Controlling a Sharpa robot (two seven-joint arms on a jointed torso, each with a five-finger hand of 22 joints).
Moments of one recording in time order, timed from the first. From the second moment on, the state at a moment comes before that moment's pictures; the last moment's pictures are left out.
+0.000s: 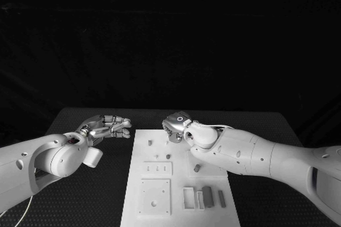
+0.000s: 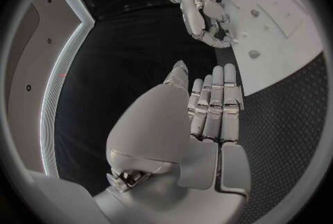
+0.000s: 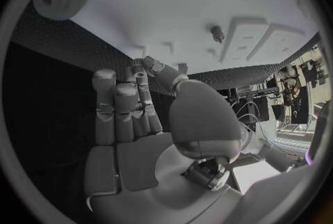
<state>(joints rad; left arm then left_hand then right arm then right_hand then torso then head) 1.35 -0.87 -0.16 1.43 -0.09 -0.17 0.18 1.62 -0.01 0.01 0.29 0.06 0.70 0.19 0.33 0.41 0.94 0.18 0.08 0.11 0.92 0.13 0.34 0.71 0.05 0.90 0.03 0.24 0.62 1.21 -0.42 -0.09 1.05 -1.96 -0.37 -0.20 1.20 -0.06 0.63 -0.29 0.15 1.00 0.12 0.37 0.39 1.20 0.09 0.08 0.18 1.30 -0.03 1.29 0.66 0.15 1.25 -0.03 0.85 1.31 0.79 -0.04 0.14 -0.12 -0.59</state>
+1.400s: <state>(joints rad) 1.36 -0.86 -0.16 1.42 -0.09 -0.17 0.18 1.62 -0.01 0.01 0.29 0.06 0.70 0.19 0.32 0.41 0.95 0.19 0.08 0.11 0.92 0.13 0.33 0.71 0.04 0.90 0.03 0.24 0.62 1.21 -0.39 -0.10 1.01 -1.94 -0.37 -0.17 1.20 -0.06 0.63 -0.29 0.15 1.00 0.12 0.37 0.42 1.20 0.09 0.08 0.19 1.30 -0.03 1.30 0.66 0.15 1.25 -0.03 0.85 1.31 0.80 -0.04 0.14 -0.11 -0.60</state>
